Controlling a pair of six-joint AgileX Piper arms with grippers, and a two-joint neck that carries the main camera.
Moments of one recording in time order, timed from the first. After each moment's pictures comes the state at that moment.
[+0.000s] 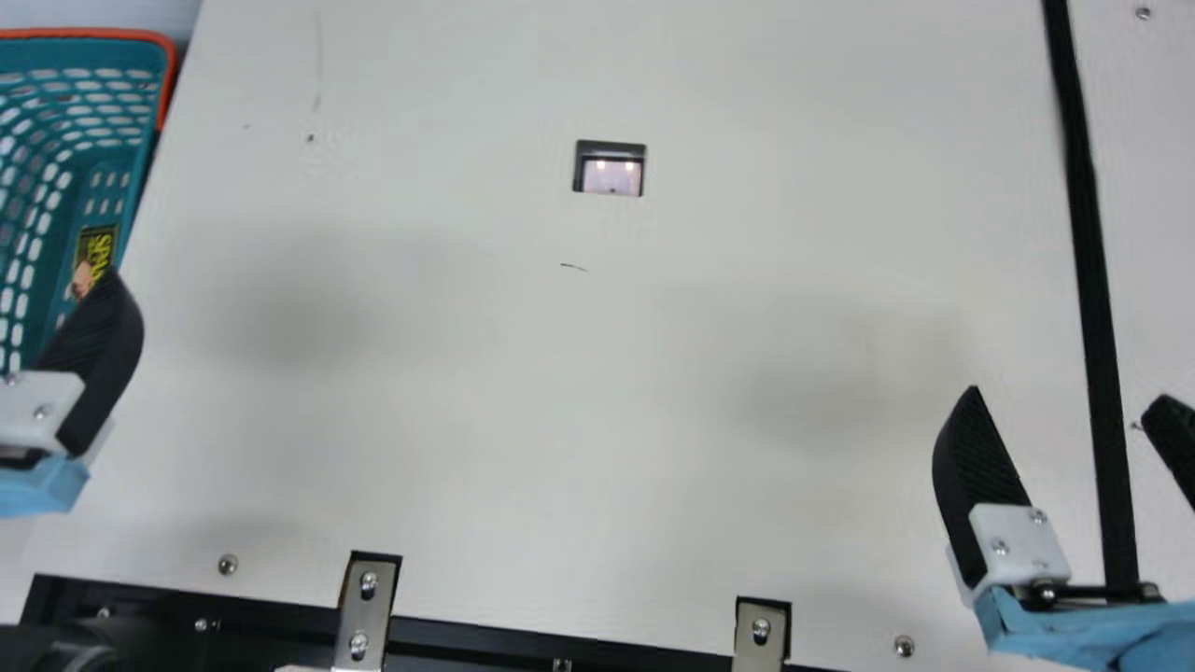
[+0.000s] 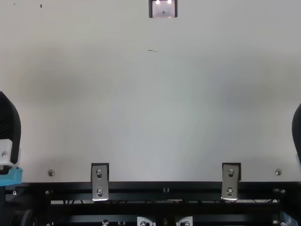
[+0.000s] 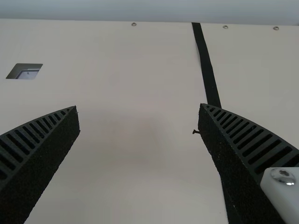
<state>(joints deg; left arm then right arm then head) -4.0 13.5 -20.3 4.9 38.2 -6.5 -4.0 13.5 -20.3 4.9 38.3 -6.5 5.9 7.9</state>
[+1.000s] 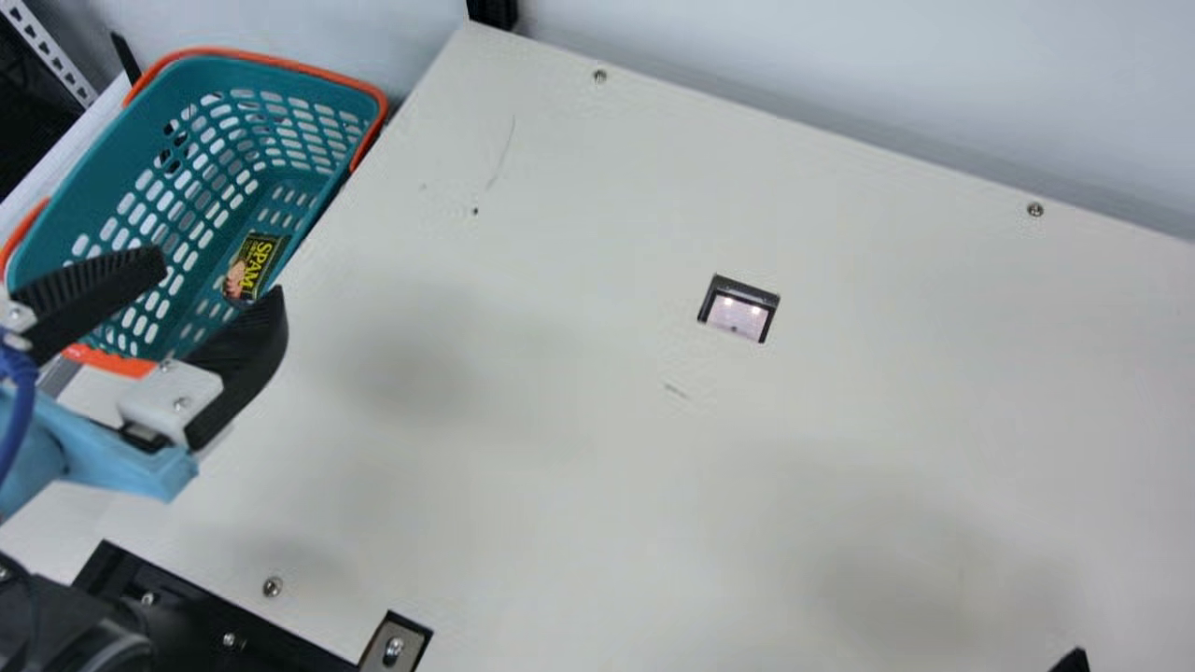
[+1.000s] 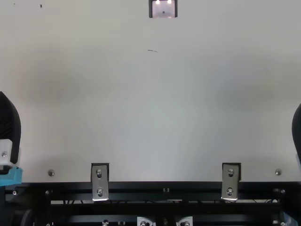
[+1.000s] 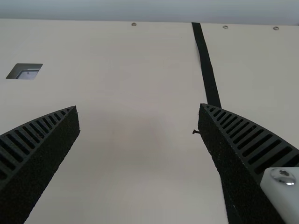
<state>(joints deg) -4.0 13.5 -20.3 4.9 38.2 -6.5 -4.0 13.5 -20.3 4.9 38.3 -6.5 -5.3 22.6</state>
